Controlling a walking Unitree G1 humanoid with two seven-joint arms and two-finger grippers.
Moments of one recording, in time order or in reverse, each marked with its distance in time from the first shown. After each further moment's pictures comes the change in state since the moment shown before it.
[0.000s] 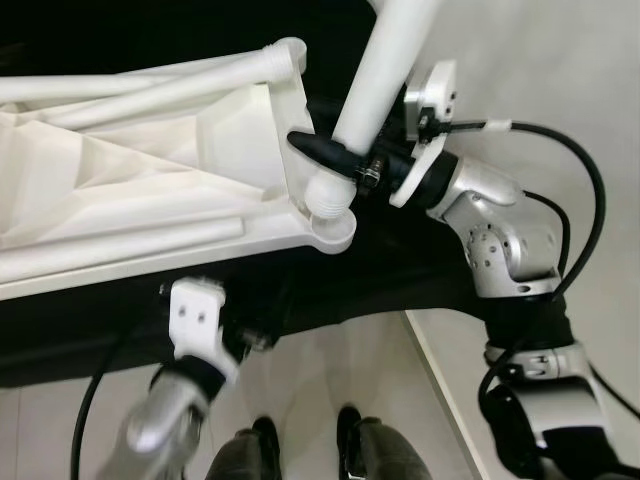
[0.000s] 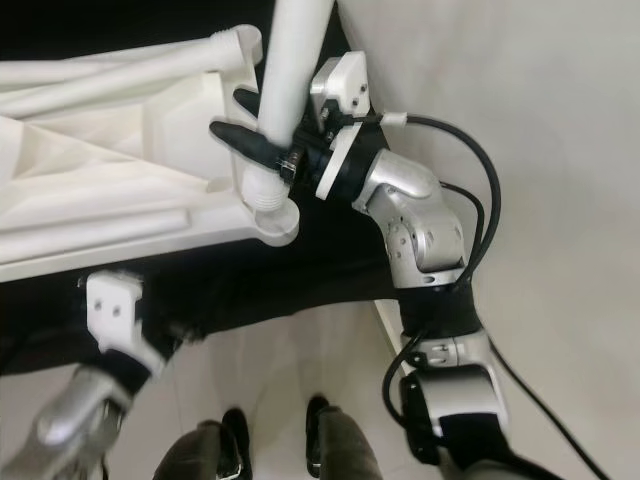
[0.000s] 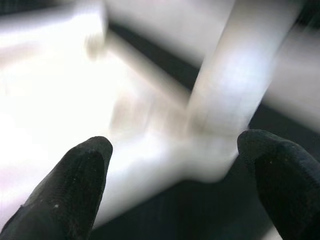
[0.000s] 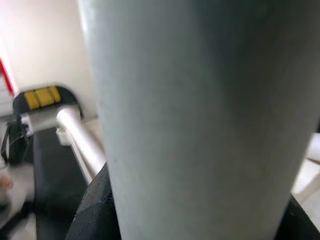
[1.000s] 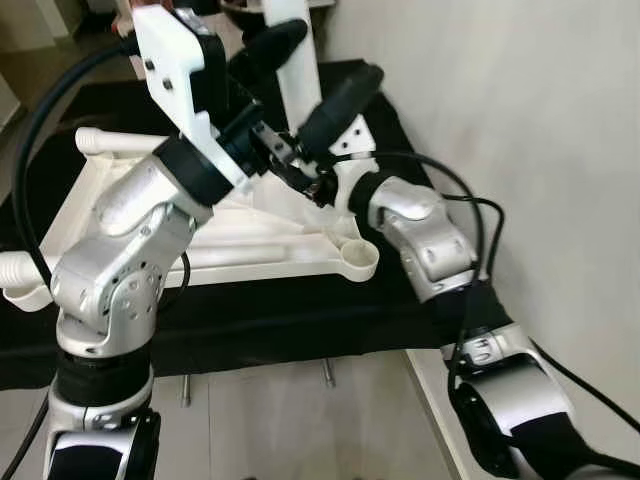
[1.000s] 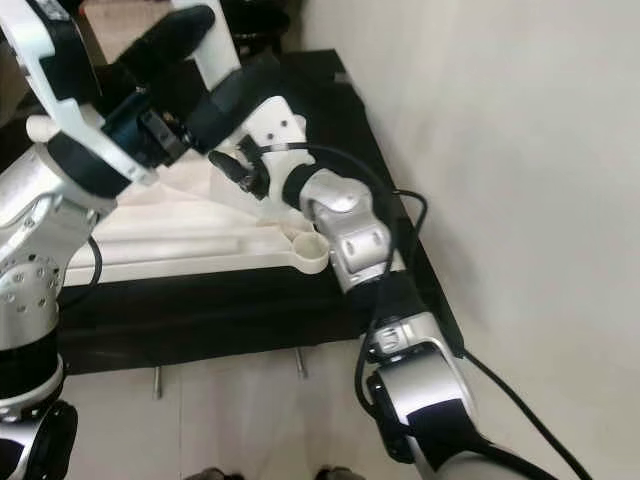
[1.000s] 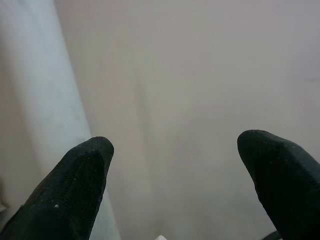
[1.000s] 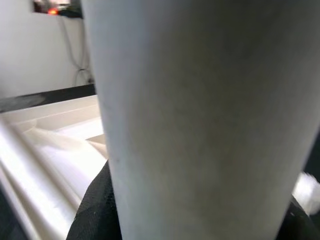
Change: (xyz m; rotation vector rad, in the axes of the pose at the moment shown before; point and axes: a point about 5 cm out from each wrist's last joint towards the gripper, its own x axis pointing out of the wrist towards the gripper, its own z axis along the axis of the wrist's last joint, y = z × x) left arm 0.074 0.000 0.132 0.053 -0.453 -0.369; right arm 0.037 -0.016 -0.048 -0.015 0.227 -0.407
